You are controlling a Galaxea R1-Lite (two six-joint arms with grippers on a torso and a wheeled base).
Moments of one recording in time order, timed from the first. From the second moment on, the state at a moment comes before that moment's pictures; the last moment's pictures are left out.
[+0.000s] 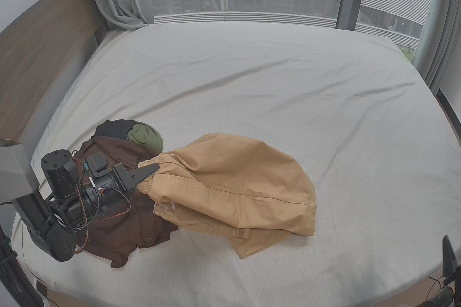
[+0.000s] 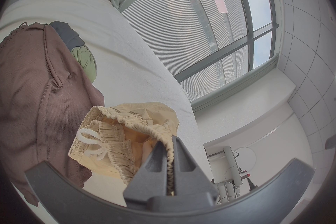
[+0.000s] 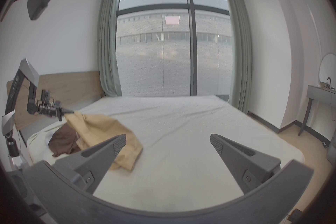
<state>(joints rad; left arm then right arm) -0.19 1.96 -0.32 -1.53 -0.52 -0.81 -0.01 0.02 -0.03 -0.08 0.00 0.01</state>
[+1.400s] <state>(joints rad) -0.20 1.95 -0.32 -1.53 -0.52 -0.81 0.21 0.94 -0.54 -0.25 0.38 0.32</state>
